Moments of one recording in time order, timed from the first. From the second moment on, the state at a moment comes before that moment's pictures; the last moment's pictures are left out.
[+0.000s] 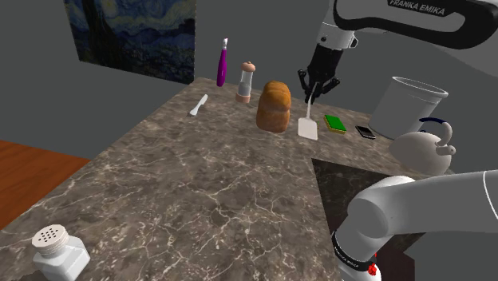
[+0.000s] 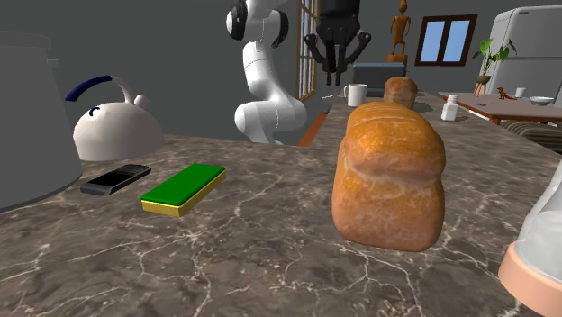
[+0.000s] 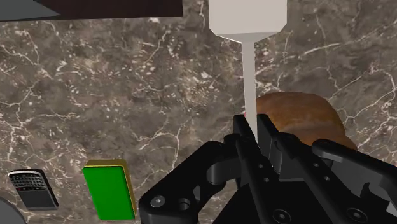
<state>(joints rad) -0.36 -0.69 0.05 -2.18 -0.01 1.54 0.72</state>
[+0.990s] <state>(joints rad) -0.27 -0.72 0.37 -2.13 0.18 1.49 1.08</state>
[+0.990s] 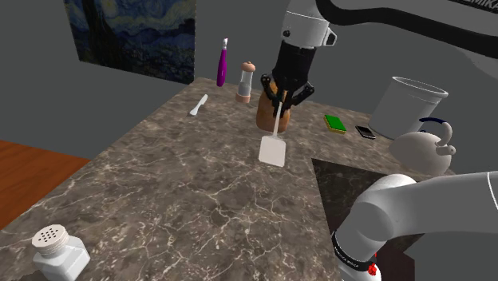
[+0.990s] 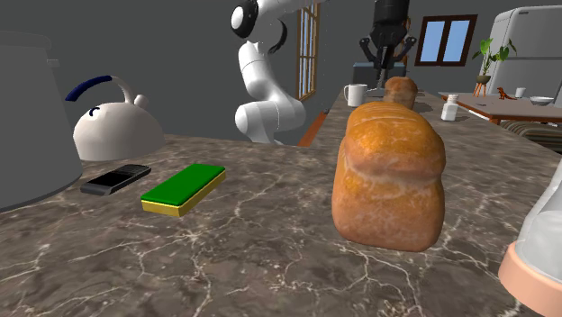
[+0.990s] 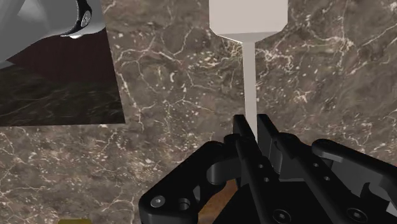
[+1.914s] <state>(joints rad) -0.27 -0.53 0.72 -1.89 0.27 1.49 1.44</state>
